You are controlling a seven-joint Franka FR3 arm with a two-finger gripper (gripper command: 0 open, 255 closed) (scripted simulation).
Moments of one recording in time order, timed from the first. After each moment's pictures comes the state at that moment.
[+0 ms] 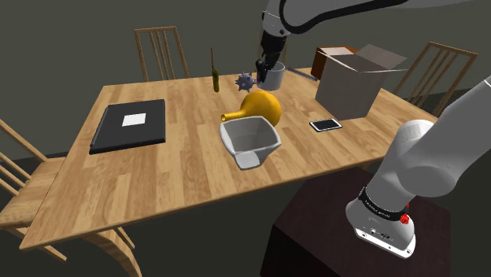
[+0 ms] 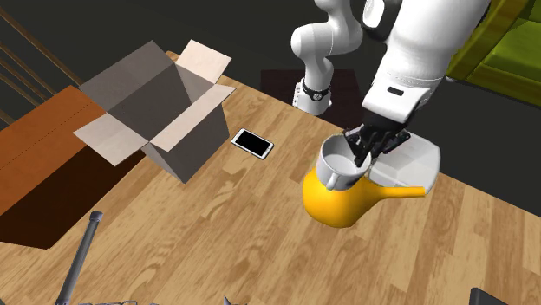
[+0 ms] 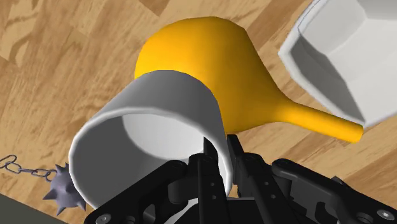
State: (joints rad) arm 0.17 -0.30 -0.14 -2.15 -0.11 2.07 -0.03
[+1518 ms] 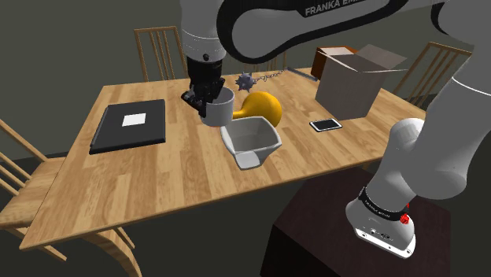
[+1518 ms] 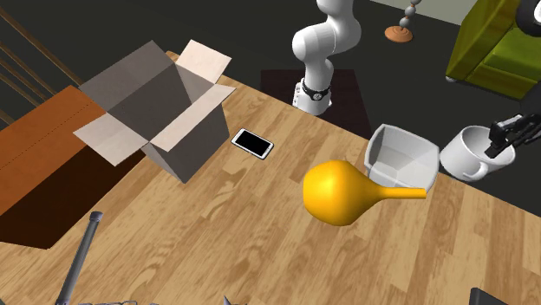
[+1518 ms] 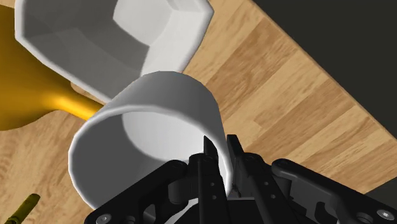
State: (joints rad) arm 0.37 -0.05 0.23 -1.88 -0.17 1.97 0.55
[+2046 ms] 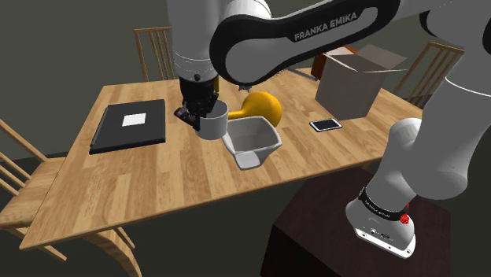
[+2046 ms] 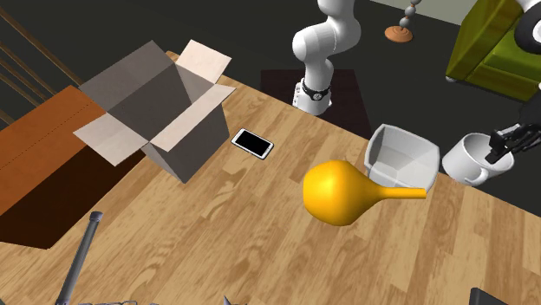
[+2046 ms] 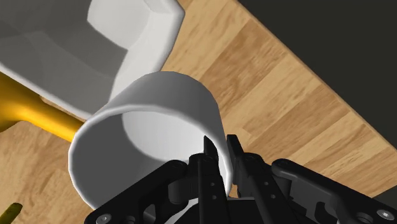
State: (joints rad) arm 0.39 0.00 0.25 -1.89 -0.19 2.03 0.61
